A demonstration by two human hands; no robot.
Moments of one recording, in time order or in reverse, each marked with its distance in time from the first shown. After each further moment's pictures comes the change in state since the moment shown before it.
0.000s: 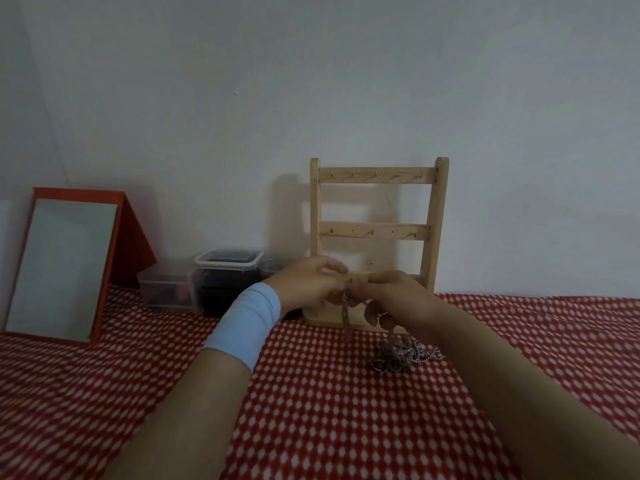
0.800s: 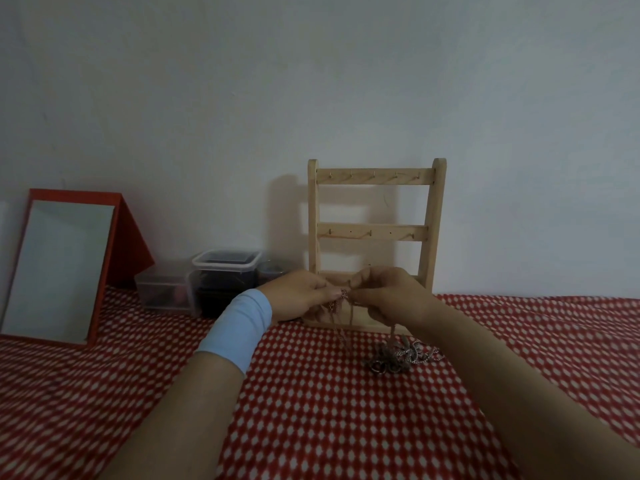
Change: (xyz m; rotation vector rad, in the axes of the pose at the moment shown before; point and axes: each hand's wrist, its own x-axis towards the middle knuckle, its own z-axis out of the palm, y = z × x) left_hand 0.003 -0.019 -0.006 0.162 -0.108 0.085; right_hand 0.007 0.003 -0.002 -0.032 0.042 -0.077
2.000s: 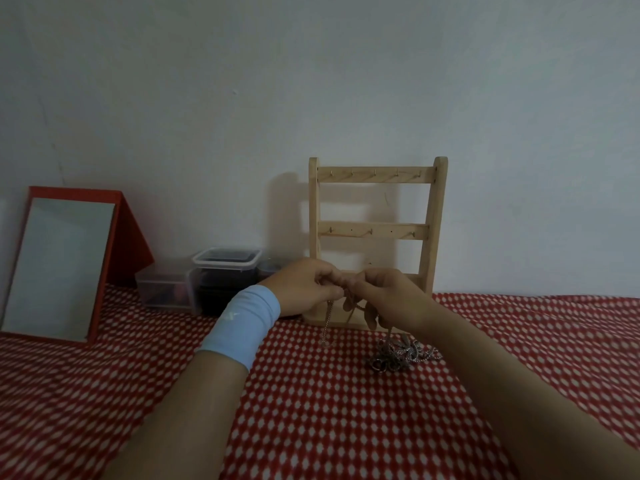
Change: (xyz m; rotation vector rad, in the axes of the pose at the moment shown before) left_hand 0.000 0.011 0.001 0.094 0.127 0.093; right_hand -0.002 0.002 0.006 -0.122 0.008 -0.085
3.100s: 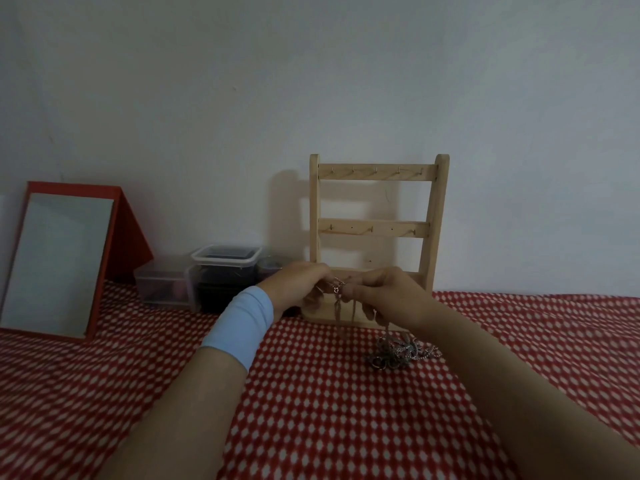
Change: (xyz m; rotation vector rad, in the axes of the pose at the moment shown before) left_hand 0.011 0.006 0.006 -0.510 0.073 -0.410; right_hand 0.002 0.002 -0.002 -0.022 -0.034 0.013
